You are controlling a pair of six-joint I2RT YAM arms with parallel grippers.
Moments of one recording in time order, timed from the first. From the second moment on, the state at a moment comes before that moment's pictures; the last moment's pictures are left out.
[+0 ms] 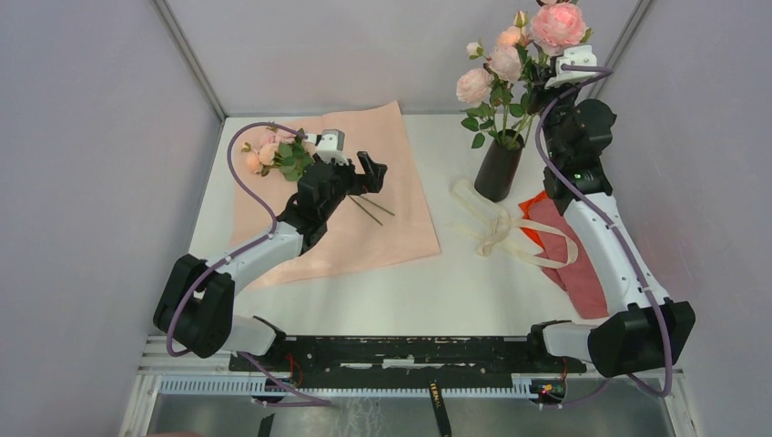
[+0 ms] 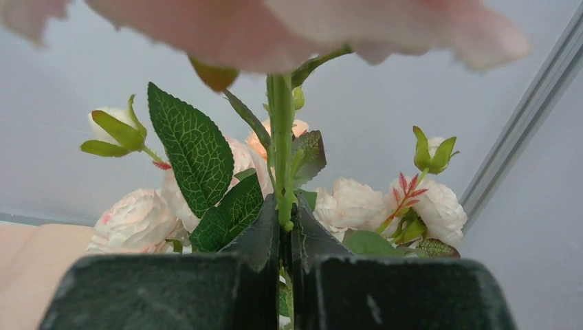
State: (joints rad) left arm -0.51 1.39 0.81 0.45 -0.08 -0.40; right arm 0.16 1.28 1.25 0.33 0.06 -0.17
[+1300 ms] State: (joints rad) left arm -0.51 1.41 0.79 0.45 -0.09 -0.40; right arm 0.08 1.37 0.93 0.59 -0.07 0.04
